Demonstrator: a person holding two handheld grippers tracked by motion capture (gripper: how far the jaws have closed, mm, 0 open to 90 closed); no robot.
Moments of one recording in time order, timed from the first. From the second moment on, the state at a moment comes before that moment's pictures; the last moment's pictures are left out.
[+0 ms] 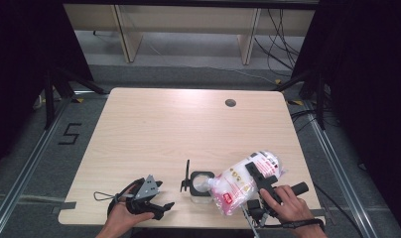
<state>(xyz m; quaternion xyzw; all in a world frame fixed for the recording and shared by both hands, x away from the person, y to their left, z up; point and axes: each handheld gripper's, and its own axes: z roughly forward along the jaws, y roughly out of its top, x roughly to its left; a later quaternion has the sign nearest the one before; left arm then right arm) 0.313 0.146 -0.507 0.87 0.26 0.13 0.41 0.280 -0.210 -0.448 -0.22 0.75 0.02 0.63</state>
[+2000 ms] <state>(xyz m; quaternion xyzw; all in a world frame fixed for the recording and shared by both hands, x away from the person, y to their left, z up) 0.313 0.146 -0.506 0.87 0.26 0.13 0.41 0.275 -0.211 -0.445 -0.21 0.74 0.01 0.63</state>
